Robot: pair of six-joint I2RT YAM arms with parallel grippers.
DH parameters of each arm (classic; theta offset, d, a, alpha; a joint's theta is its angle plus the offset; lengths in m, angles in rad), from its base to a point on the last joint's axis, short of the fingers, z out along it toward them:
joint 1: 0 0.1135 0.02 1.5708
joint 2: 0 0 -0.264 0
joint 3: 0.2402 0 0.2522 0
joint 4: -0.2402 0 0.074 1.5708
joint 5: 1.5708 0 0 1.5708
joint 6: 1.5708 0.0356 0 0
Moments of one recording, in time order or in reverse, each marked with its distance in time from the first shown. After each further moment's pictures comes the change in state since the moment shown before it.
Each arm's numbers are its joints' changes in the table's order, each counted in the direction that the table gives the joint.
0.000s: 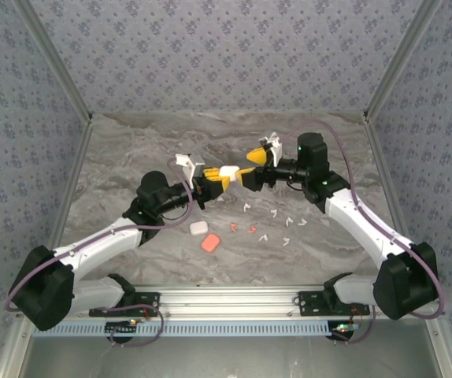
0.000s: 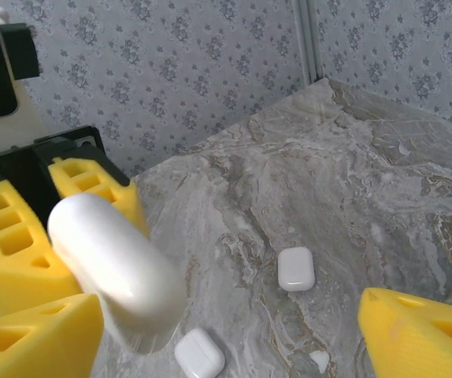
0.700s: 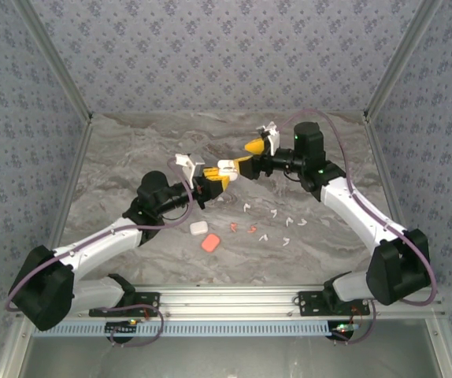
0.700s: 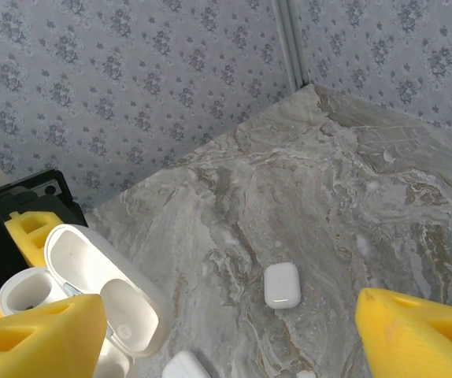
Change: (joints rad) left arm 0.000 0.000 0.000 -0.009 -0.017 0.003; right arm -0.023 -0.087 0.100 -0.016 0.008 0.037
